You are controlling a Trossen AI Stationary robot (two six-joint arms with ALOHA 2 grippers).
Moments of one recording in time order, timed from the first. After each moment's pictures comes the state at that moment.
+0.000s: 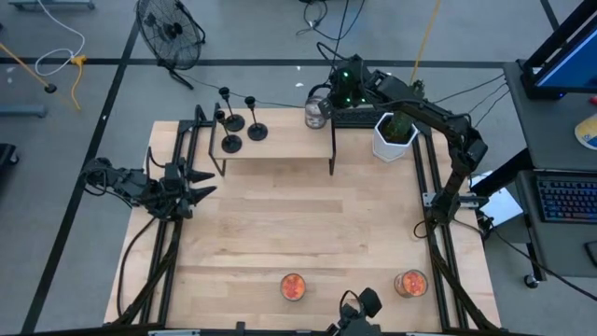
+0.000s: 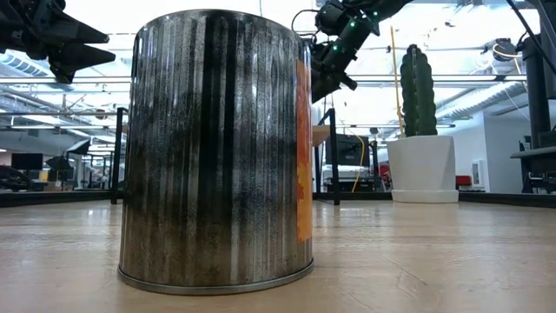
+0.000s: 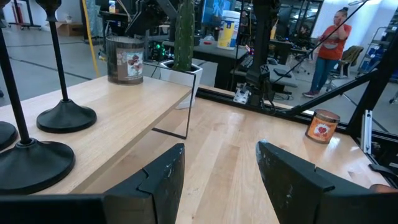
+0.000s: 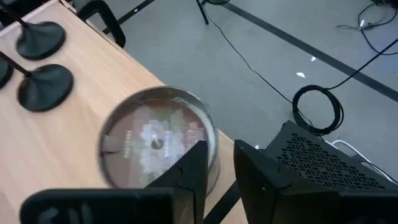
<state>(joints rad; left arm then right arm) -0.44 0.01 0.34 -0.42 -0.68 -0.23 -0.66 1.76 1.72 -0.67 0.02 0.17</state>
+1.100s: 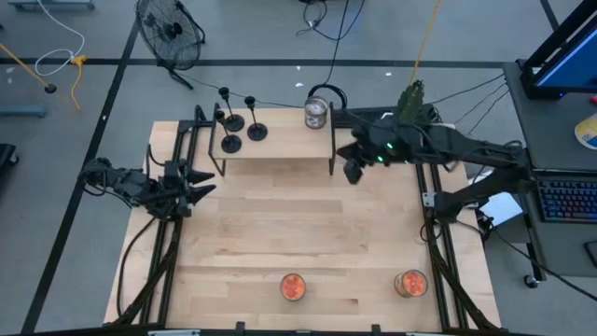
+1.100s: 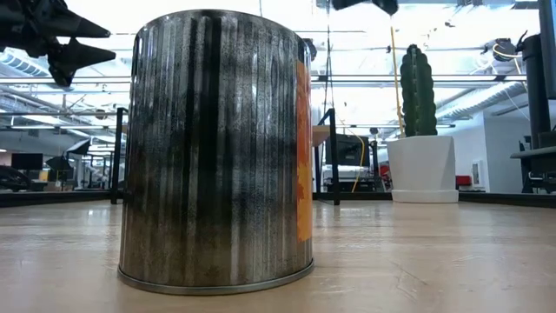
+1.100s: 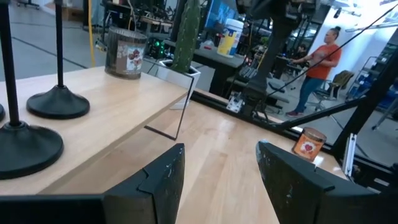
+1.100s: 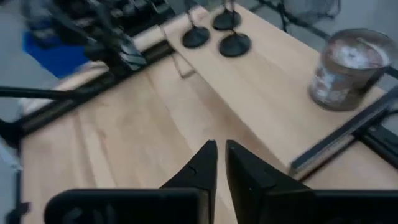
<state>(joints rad) -0.44 0.01 0.34 -0.39 -0.68 -0.35 -0.09 1.31 1.52 -0.82 0.22 0.45</state>
